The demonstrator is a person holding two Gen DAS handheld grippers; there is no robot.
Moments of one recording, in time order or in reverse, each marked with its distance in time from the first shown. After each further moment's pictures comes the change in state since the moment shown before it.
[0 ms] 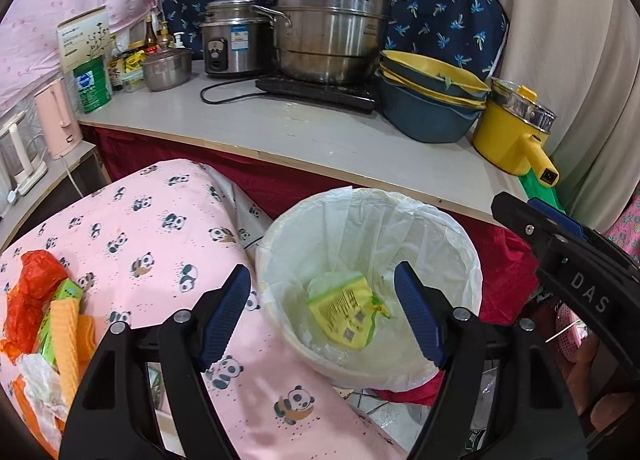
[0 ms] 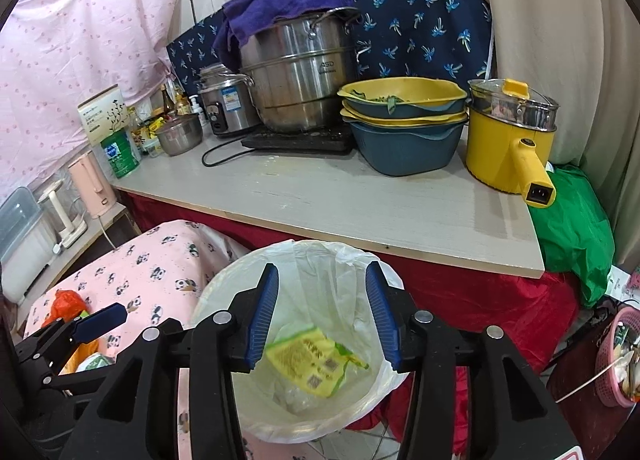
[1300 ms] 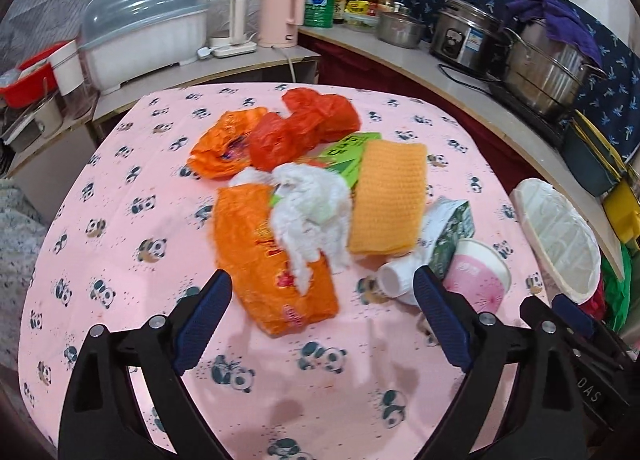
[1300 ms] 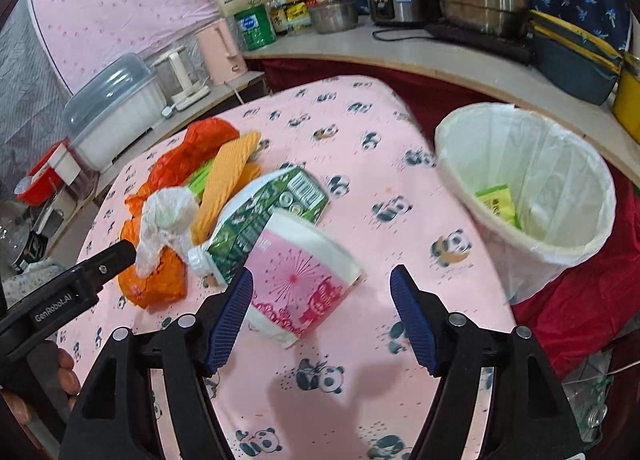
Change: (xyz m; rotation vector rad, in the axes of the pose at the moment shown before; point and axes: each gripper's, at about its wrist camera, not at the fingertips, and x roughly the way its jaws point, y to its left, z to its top) left arm -0.139 0.212 -0.160 -0.461 0.062 0.379; right arm -0.032 0.189 -0.150 -0.218 0.331 0.324
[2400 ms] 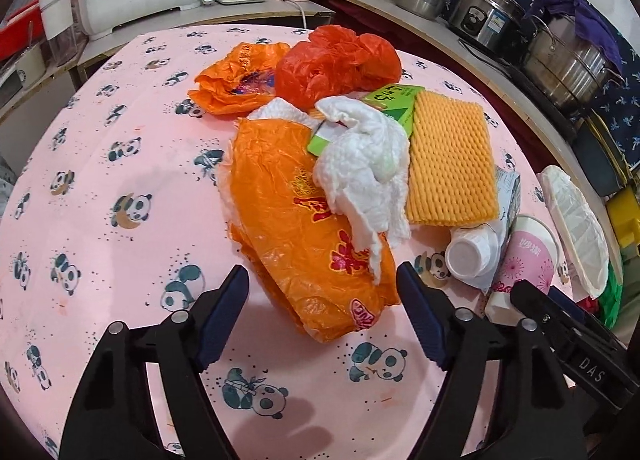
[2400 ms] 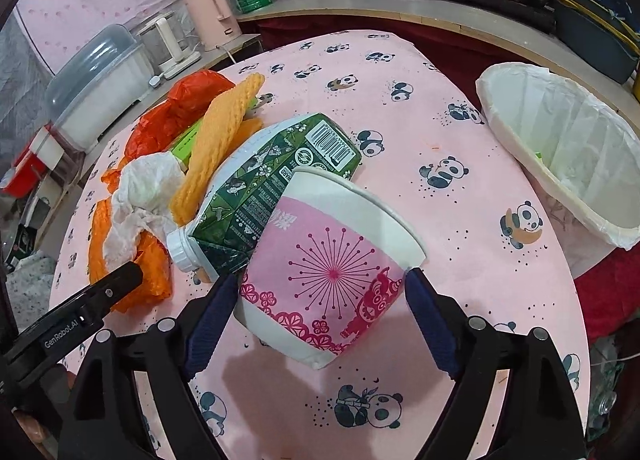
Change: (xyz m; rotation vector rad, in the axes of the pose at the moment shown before) left arm 0.057 0.043 -0.015 -0.066 0.119 -0.051; right arm 0.062 0.024 -0.002 0.016 0.108 -0.021
